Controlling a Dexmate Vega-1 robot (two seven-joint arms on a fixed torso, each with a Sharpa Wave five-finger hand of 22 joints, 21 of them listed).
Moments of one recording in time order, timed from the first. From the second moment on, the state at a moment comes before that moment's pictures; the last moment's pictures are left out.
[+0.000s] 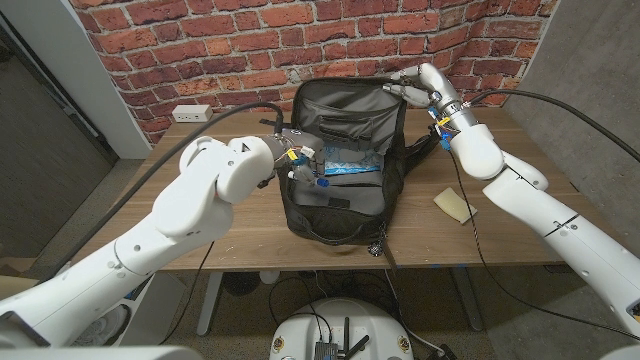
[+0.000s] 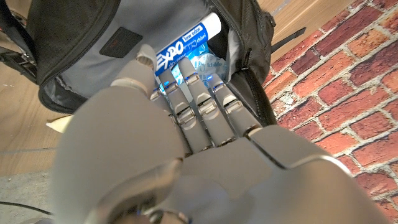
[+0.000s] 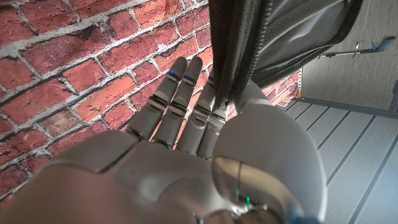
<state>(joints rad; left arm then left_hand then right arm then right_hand) 0.88 0.84 0.53 -2.56 1.10 0.52 -0.89 1.06 0.04 0.39 -0.18 0.19 1.09 -0.16 0.29 0.19 1.13 -0.21 0.19 0.19 1.04 -0.17 0.19 0.17 0.58 -0.05 0.19 0.17 -0.85 -0.75 -0.35 -1.91 -0.13 0.07 -0.26 0.86 0.15 0.45 -0.17 0.25 1.04 -0.07 0.22 0.20 1.15 -0.13 0.24 0.27 0.84 -0.10 0.33 0.36 0.75 -0.08 0.31 0.19</state>
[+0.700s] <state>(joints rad) 1.04 0.84 0.39 -2.60 1.17 0.55 -0.86 1.06 0.04 0.39 -0.18 0.19 1.08 -0.16 0.29 0.20 1.13 -0.21 0.18 0.19 1.04 -0.17 0.19 0.17 0.58 -0.06 0.19 0.17 -0.84 -0.74 -0.37 -1.90 -0.13 0.08 -0.26 0.85 0.15 0.45 -0.17 0.25 1.04 -0.07 0.22 0.20 1.15 -0.13 0.24 0.27 0.84 -0.10 0.33 0.37 0.75 -0.08 0.31 0.19</state>
